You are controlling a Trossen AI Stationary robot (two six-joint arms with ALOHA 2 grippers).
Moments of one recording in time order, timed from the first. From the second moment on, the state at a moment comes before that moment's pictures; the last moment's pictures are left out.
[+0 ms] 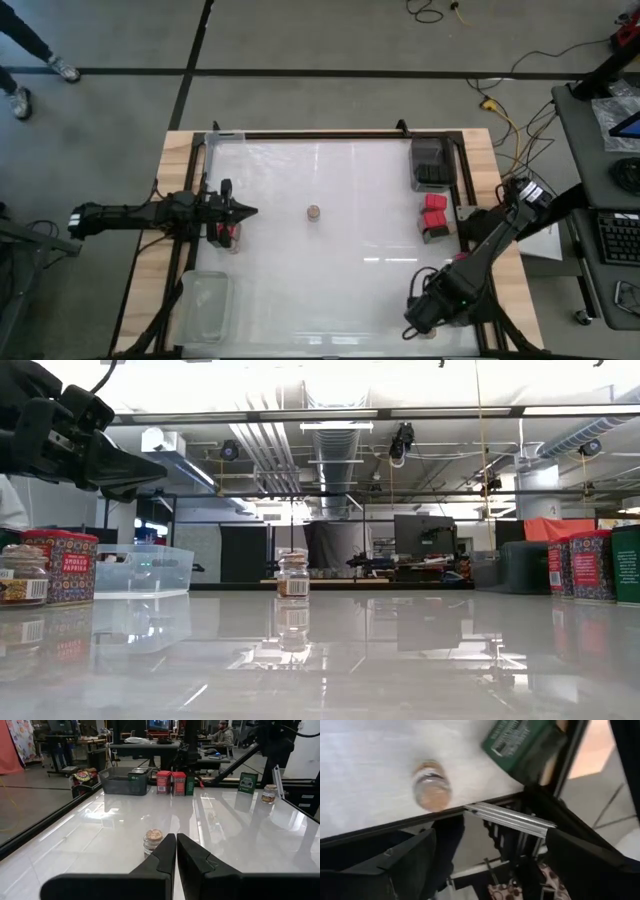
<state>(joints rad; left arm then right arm) 0.03 0.14 0.02 0.02 -0.07 -0.01 0.76 1.67 1.37 -1.20 -0.55 2.43</state>
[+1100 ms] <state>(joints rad) 0.03 0.14 0.02 0.02 -0.07 -0.01 0.77 1.65 1.15 -1.18 -0.69 2.03</state>
